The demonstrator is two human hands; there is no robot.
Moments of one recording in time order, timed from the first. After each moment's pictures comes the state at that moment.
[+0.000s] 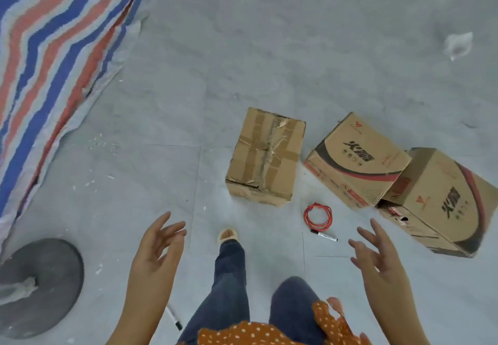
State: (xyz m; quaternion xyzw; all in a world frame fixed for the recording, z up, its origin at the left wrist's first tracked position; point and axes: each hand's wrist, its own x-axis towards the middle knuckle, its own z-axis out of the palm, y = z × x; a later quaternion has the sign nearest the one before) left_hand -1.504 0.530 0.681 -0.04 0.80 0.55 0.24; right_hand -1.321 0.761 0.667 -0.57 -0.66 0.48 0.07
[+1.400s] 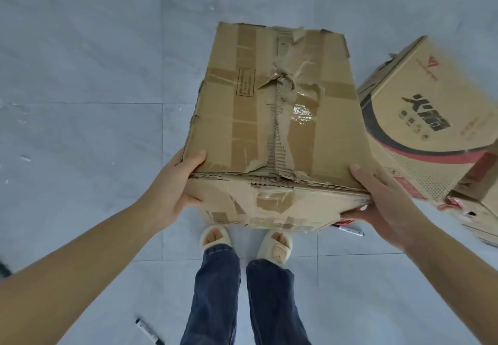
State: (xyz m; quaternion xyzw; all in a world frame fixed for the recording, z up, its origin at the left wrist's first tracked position) left_hand -1.728 0.734 0.327 -0.17 0.68 0.49 0.52; right_hand -1.508 0.954 0.338 -0.54 -0.46 0.70 -0.05
